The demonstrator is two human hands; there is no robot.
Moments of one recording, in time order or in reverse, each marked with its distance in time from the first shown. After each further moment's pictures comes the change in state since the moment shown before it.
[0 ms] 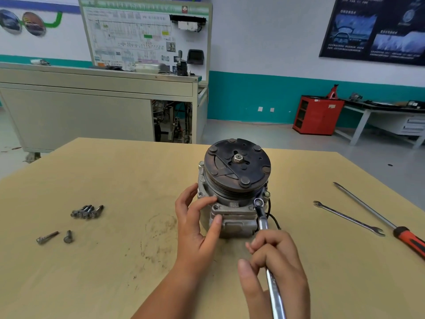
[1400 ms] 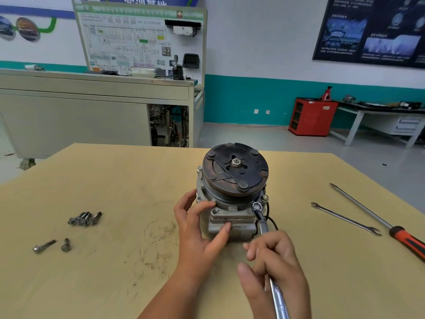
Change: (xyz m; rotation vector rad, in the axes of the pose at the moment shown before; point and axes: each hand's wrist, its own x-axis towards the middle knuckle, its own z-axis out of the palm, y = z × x) left_hand -0.001 -0.010 0.005 -0.019 0.005 0.035; right_hand 0.004 0.009 0.001 0.093 0.026 -0.100
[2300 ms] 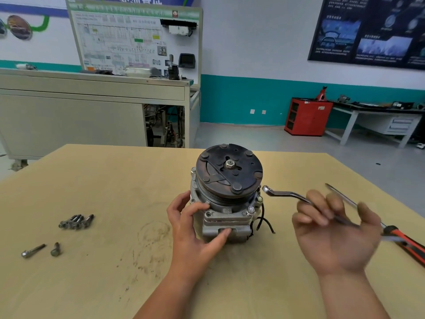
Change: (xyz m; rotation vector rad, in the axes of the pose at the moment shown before) left_hand 0.003 0.001 -0.001 0.027 -0.037 -0.024; right_hand 0.076 0.061 -0.070 1.715 -0.310 0.587
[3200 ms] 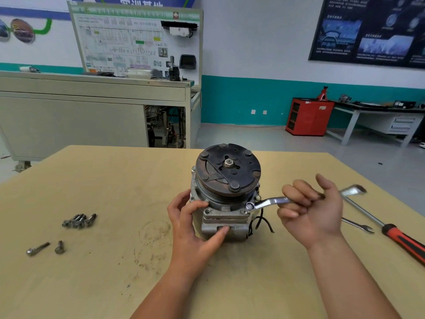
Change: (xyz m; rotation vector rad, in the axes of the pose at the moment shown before) left_hand 0.000 0.000 -0.002 -0.007 0.000 -0.008; right_hand 0.025 -0.001 0.018 -0.402 0.693 -0.011
